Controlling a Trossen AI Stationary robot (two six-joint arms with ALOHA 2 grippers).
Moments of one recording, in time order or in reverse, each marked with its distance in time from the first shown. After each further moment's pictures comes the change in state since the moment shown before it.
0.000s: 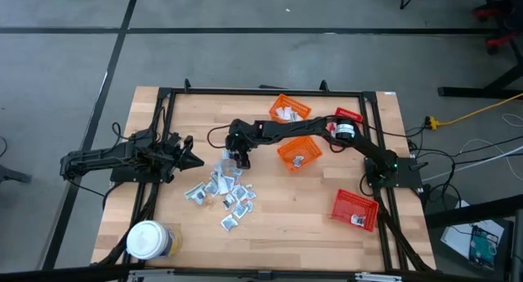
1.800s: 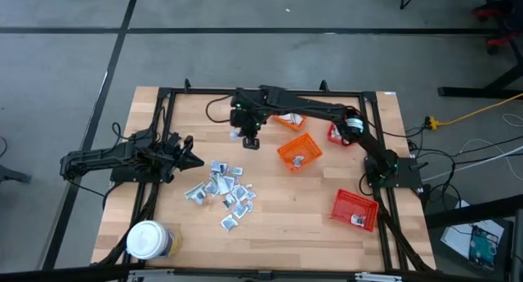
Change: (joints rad) left arm 0.000 0.000 0.000 0.000 0.000 0.000; right arm -0.066 -0.099 0.489 -0.771 -0.057 0.025
